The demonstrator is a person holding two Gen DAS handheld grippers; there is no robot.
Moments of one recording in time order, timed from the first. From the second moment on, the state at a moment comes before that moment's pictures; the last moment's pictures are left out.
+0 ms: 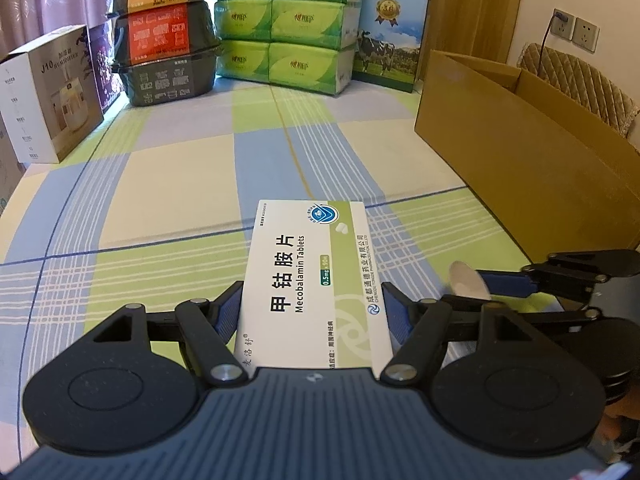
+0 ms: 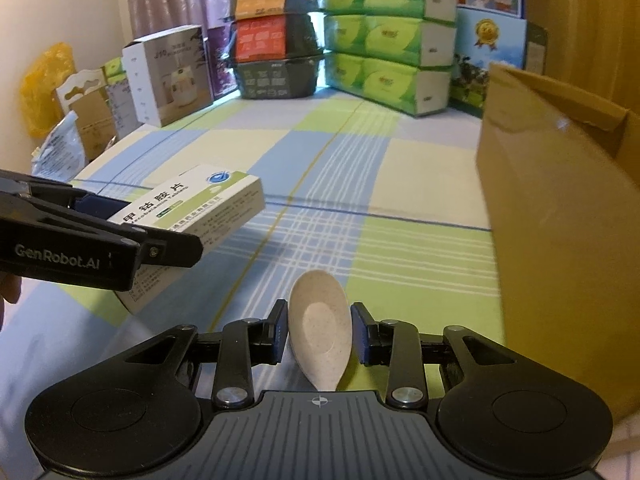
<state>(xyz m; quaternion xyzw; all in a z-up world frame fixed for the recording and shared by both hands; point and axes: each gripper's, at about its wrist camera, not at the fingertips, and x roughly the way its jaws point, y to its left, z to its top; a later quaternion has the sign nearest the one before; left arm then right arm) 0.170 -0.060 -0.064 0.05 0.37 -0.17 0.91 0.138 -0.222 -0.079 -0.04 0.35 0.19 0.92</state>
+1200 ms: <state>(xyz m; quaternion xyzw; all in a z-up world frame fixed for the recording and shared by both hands) 0.017 -0.119 0.031 0.03 0.34 -0.17 0.93 -0.006 -0.314 0.078 0.04 0.28 0.10 0.95</state>
